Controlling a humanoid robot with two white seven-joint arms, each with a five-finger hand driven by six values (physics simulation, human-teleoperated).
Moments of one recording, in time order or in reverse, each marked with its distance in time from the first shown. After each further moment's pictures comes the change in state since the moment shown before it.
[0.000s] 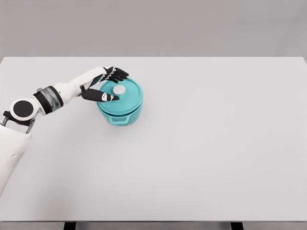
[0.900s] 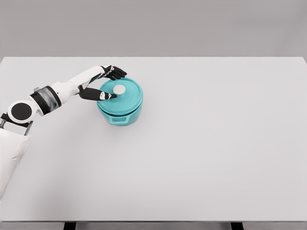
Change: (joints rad) left arm 0.029 -0.017 0.053 -0.033 -0.096 -0.048 0.000; right arm 0.000 0.000 0.000 0.000 0.000 0.000 0.000
